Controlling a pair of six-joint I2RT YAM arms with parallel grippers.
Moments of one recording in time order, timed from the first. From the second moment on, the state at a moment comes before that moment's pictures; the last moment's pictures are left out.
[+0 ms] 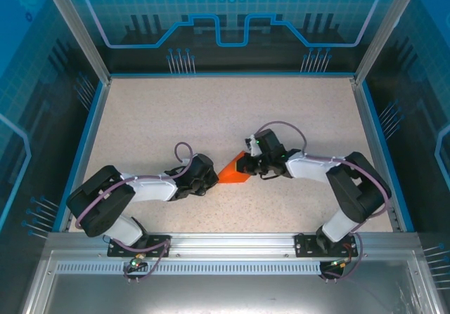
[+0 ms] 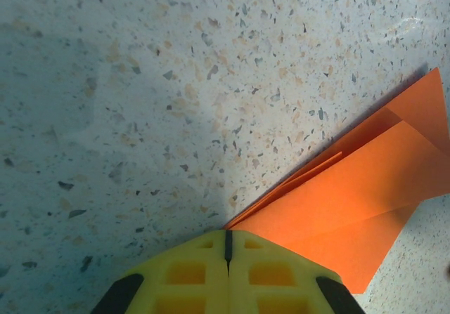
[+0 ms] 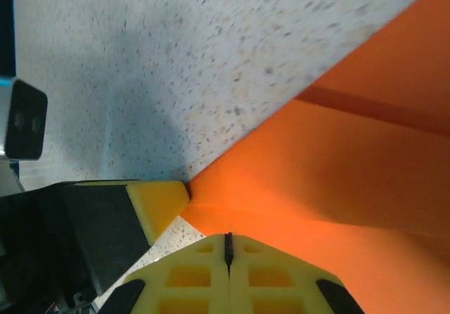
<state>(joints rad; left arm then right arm) -0.73 1.51 0.53 0.08 -0.04 -1.29 0.62 1.64 0.78 -0.02 -0.46 0.71</state>
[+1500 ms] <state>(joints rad) -0.74 1.52 0.53 0.08 -0.05 -1.32 0.66 1.87 0.90 -0.02 -0.51 0.80</state>
